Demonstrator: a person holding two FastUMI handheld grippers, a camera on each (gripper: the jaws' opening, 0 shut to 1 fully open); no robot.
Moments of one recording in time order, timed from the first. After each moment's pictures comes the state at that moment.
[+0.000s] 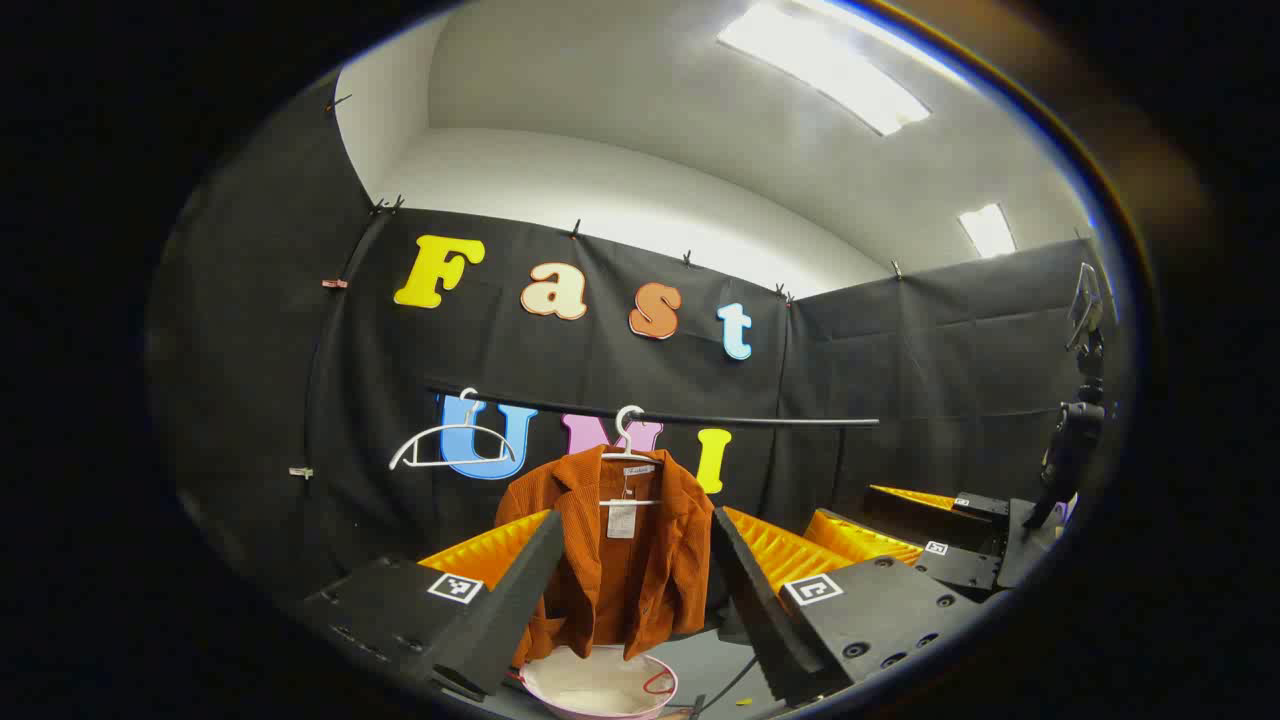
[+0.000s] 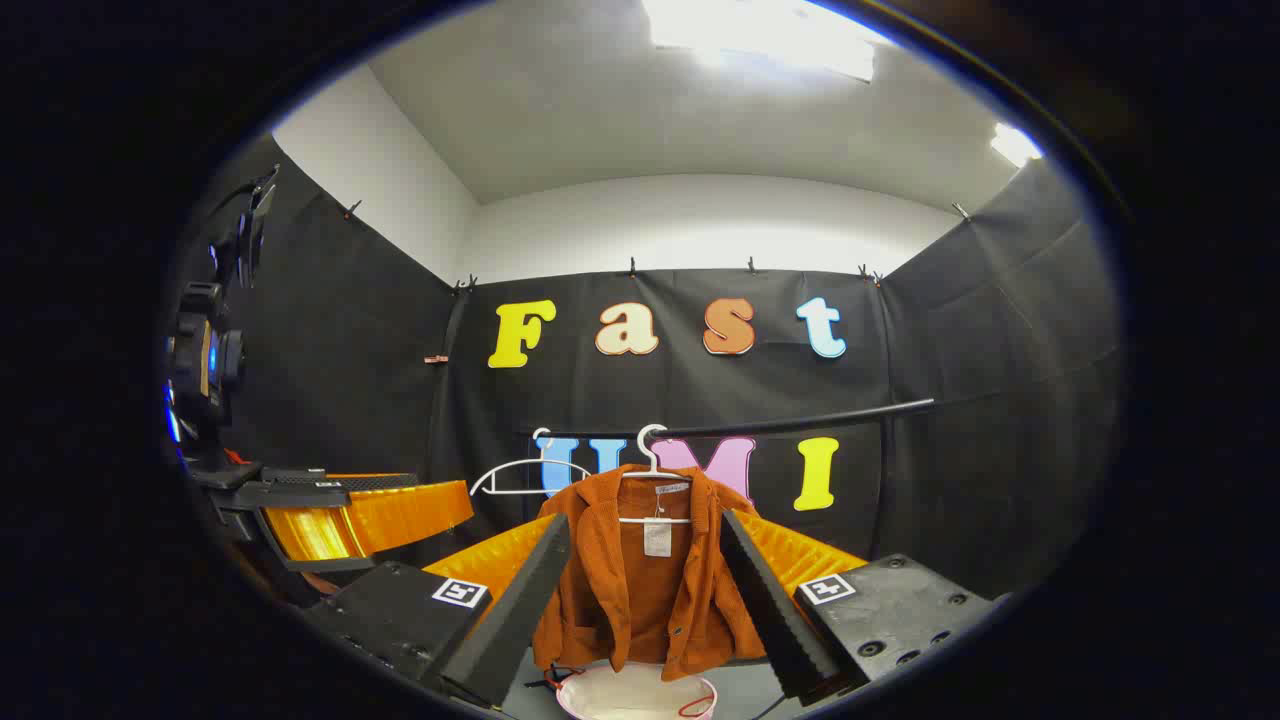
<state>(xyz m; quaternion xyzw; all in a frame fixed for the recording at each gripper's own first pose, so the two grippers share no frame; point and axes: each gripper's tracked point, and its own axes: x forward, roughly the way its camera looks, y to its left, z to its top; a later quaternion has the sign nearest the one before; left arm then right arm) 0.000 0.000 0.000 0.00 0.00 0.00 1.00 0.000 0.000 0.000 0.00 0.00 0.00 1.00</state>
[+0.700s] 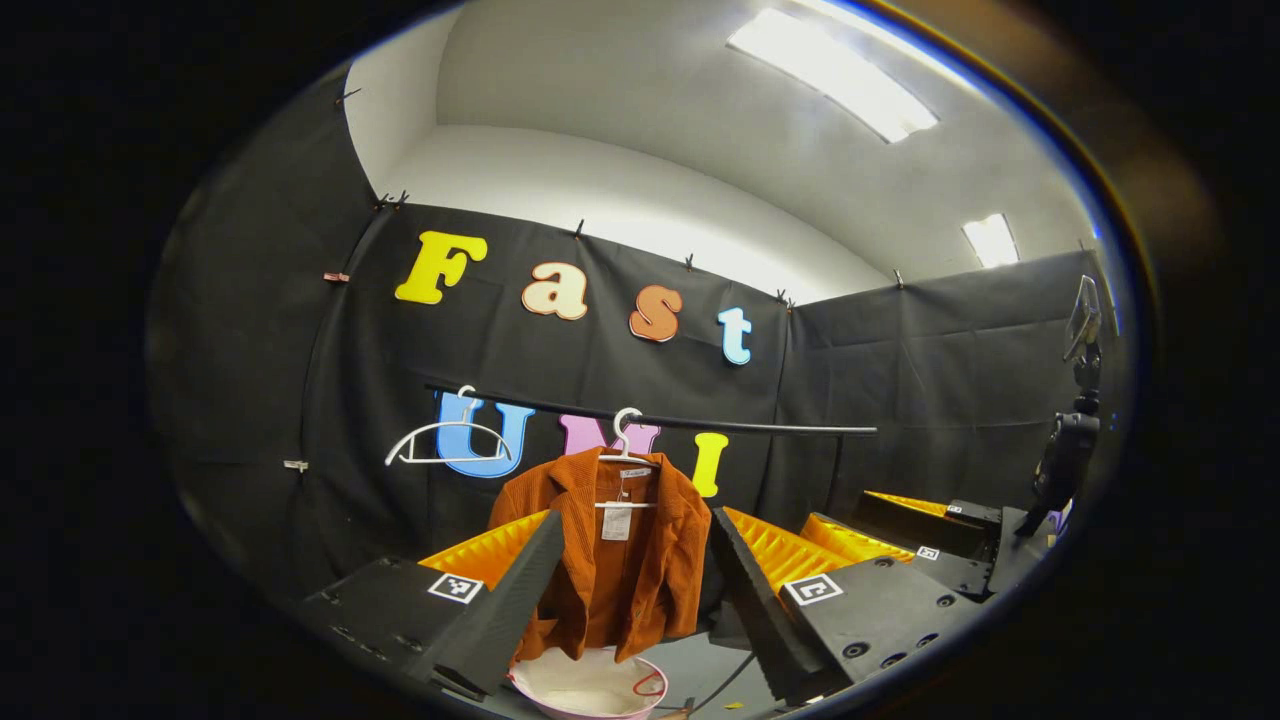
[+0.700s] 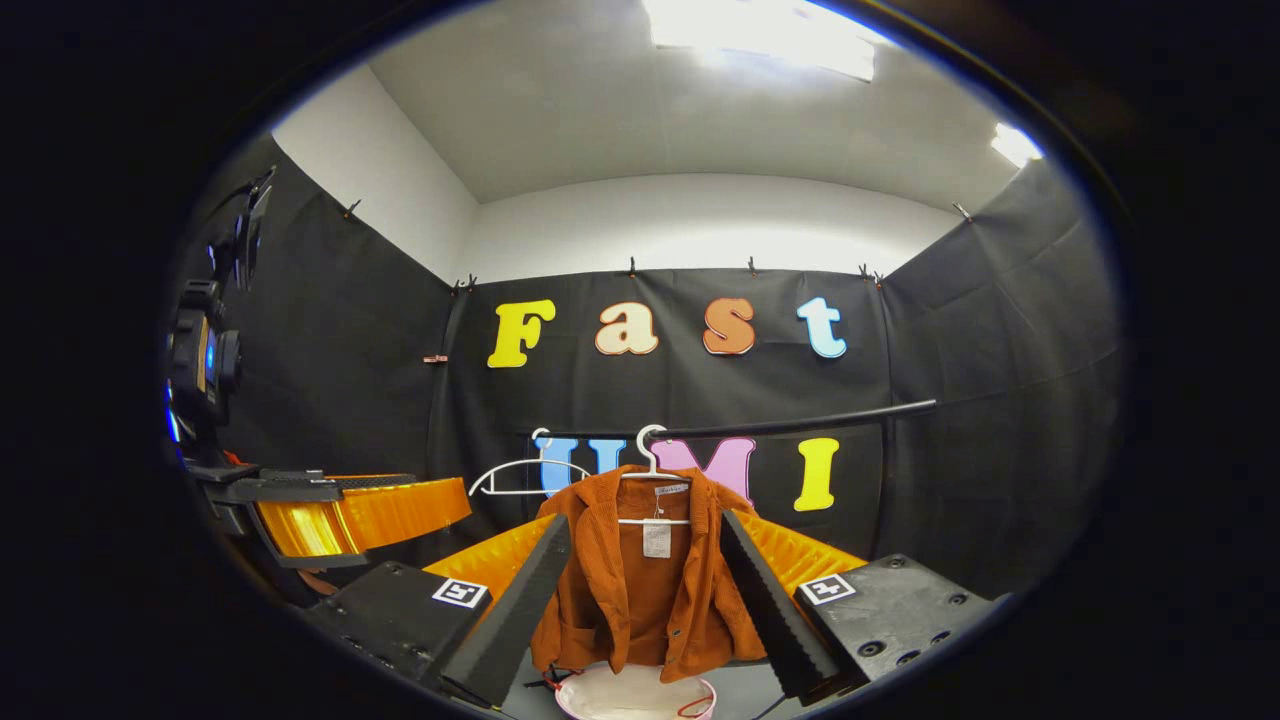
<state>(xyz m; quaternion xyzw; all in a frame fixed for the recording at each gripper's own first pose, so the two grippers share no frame) -0.002 -0.001 0.002 -0.01 0.00 0.00 1.00 0.005 -0.003 -0.003 0.00 0.00 0.00 1.00</state>
